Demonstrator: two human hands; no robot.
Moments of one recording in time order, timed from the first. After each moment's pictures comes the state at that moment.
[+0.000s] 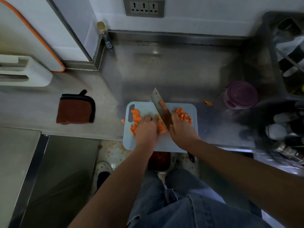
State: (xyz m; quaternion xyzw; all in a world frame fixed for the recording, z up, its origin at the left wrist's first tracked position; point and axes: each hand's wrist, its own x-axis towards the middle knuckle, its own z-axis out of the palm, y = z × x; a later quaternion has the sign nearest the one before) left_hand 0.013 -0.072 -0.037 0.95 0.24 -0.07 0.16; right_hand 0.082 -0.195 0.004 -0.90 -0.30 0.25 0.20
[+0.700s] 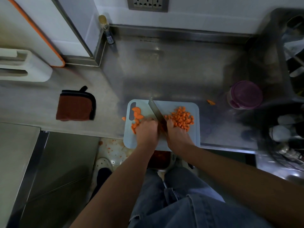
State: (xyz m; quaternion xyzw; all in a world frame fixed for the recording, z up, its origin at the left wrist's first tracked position) left_hand 0.012 -0.073 -0.045 0.94 0.28 -0.08 0.16; right_hand 0.060 -0.188 -0.010 -0.89 -0.31 0.30 0.14
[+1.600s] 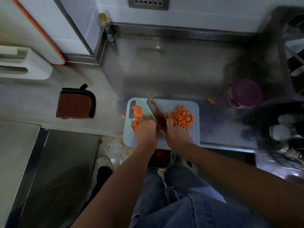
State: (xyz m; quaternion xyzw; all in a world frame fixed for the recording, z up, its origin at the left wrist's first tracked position) left_hand 0.008 -0.078 -0.048 0.93 0.31 -0.09 0.17; right_hand 0.061 -0.190 -0.009 -0.88 -0.31 0.30 0.17
